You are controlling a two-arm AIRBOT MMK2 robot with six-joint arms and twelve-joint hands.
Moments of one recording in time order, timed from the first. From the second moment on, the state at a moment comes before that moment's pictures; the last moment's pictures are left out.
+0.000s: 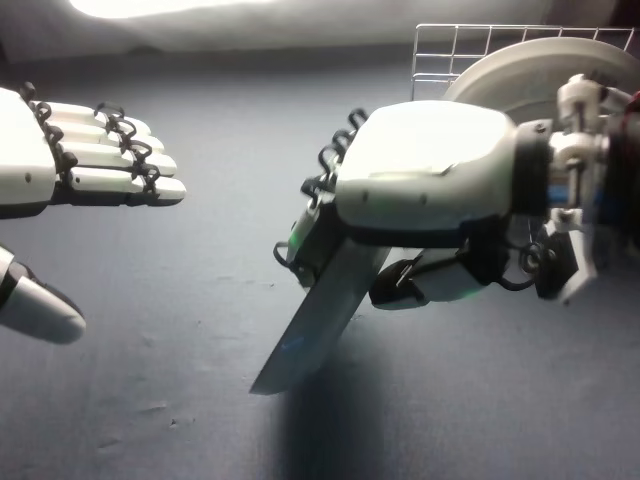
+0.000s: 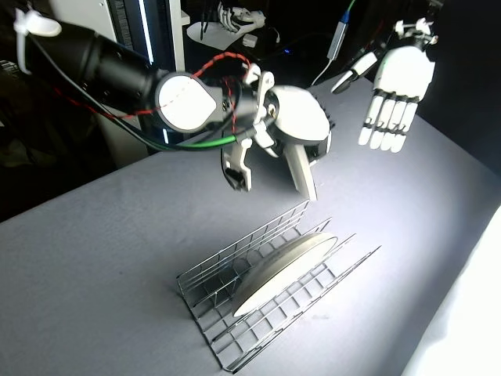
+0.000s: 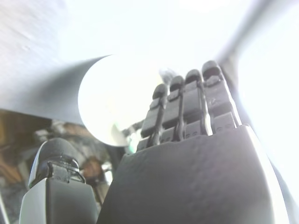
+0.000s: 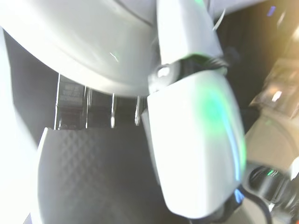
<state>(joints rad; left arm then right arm) 0.40 -0.76 1.27 1.61 -0.73 -0.28 -0.30 -1.11 0.97 -0.75 0.39 -0.24</state>
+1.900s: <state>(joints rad) 0.33 -0.78 1.36 1.67 -0.78 -0.31 -0.19 -0.86 0.92 0.22 0.32 -0.24</state>
